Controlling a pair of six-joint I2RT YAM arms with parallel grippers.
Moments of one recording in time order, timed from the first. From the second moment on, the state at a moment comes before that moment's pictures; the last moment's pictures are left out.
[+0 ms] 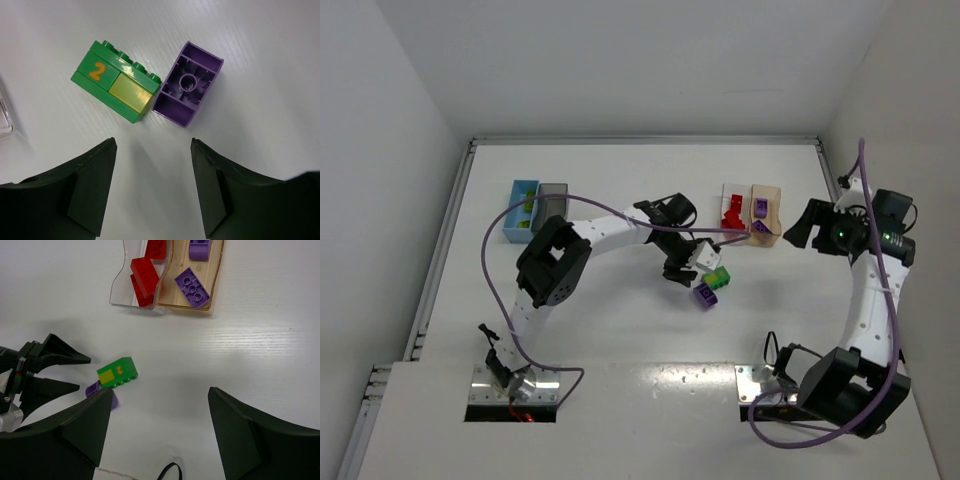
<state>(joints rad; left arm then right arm) -0.82 2.17 1.66 -0.63 0.74 1.11 -0.48 1.09 0.99 -0.75 -0.57 -0.14</state>
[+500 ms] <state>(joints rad) -0.91 2.12 1.59 -0.62 0.74 1.17 -0.68 1.21 0.99 -0.81 -0.72 -0.21</state>
